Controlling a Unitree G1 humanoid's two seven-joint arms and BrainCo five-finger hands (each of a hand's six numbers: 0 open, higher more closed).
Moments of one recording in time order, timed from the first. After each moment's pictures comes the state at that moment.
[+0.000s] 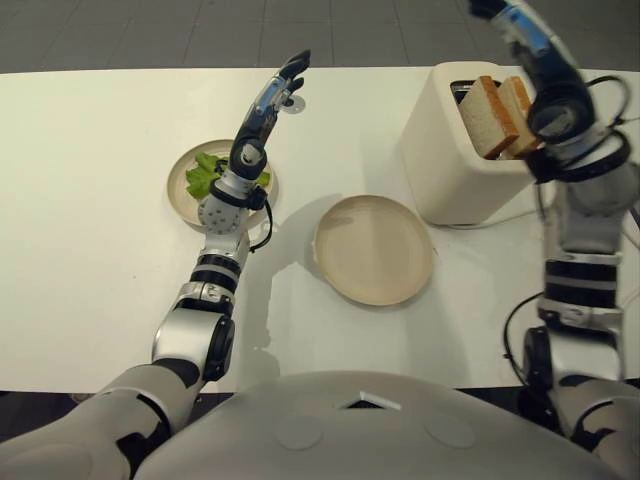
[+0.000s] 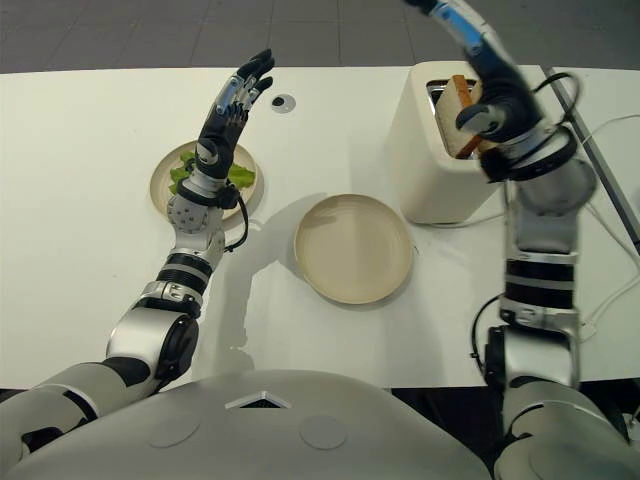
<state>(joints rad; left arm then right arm) -0.47 0.06 -0.02 0.72 -0.14 -1.05 -0.45 -0.35 -0.62 -0.25 -0.02 -0.05 -0.60 0.50</state>
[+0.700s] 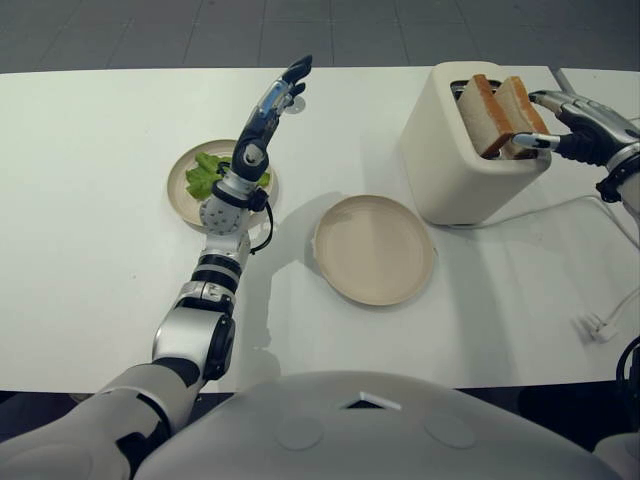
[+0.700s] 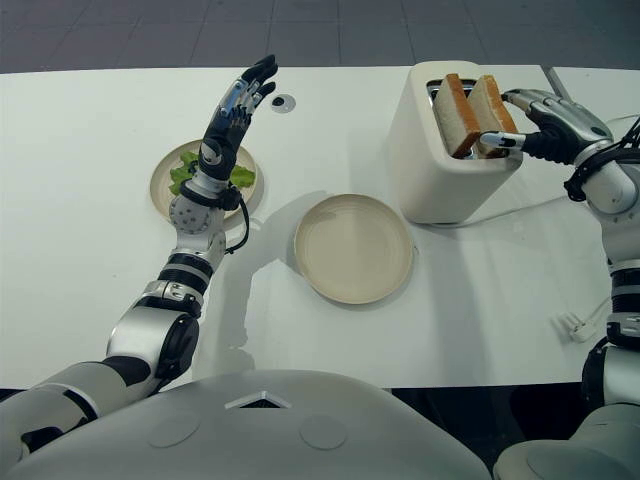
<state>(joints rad) -0.47 0.06 -0.02 0.75 -0.14 -1.05 -0.45 -0.29 -0.96 -0.11 0.37 -0.52 -0.38 0.29</state>
